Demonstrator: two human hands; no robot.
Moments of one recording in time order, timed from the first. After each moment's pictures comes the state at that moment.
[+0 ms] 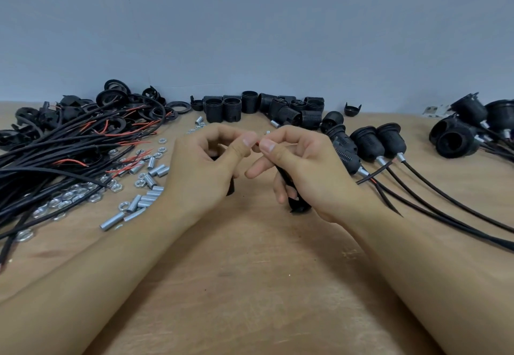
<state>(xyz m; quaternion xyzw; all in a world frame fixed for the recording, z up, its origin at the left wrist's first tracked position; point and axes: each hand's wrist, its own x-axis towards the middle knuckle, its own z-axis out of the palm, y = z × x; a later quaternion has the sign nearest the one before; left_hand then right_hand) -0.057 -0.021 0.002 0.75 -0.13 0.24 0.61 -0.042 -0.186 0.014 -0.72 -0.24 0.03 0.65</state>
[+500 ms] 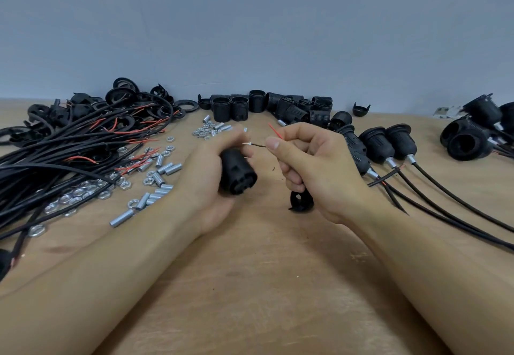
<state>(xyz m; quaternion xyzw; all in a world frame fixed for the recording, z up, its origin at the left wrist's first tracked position) -0.057 -0.024 0.010 0.51 0.04 -0.02 0.86 -0.042 -0.178 0.013 -0.67 -0.19 0.00 0.72</state>
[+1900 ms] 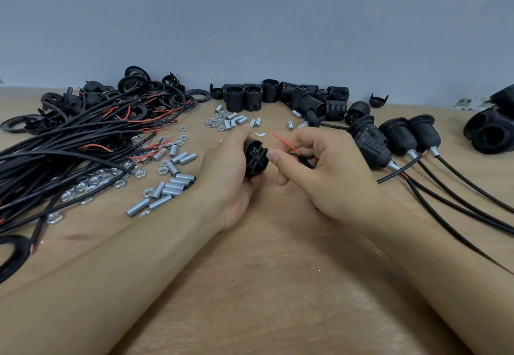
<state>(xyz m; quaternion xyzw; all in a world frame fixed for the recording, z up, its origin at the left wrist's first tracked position) -0.046 -0.028 -0.006 0.54 0.12 0.02 0.83 -0.056 -0.173 0.009 -0.82 -0.28 -0.10 0.49</state>
